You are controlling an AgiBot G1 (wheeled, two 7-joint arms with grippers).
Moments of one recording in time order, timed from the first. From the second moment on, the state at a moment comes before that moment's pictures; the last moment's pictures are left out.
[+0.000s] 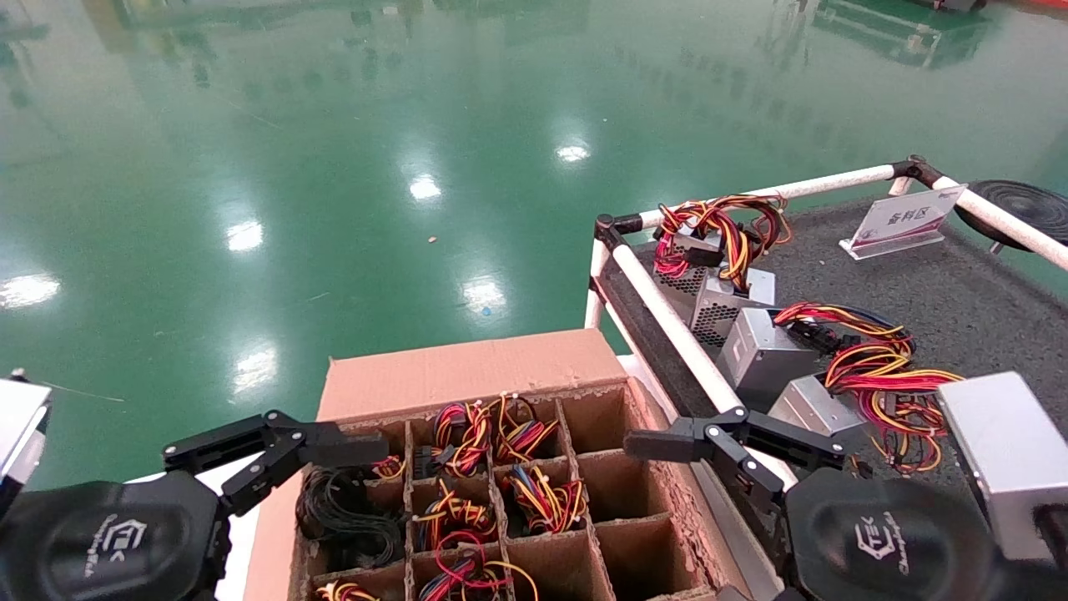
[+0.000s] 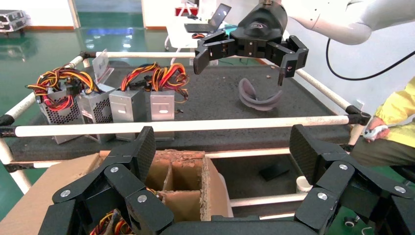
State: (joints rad) left arm -1.10 0.57 0.37 -1.26 0.66 1.46 -0.13; right arm 1.08 -0.61 -0.28 1.28 -0.73 -1.50 0.19
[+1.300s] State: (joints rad) left arm -1.10 0.57 0.37 -1.26 0.66 1.46 -0.13; right arm 1.08 -0.61 -0.28 1.28 -0.73 -1.50 0.19
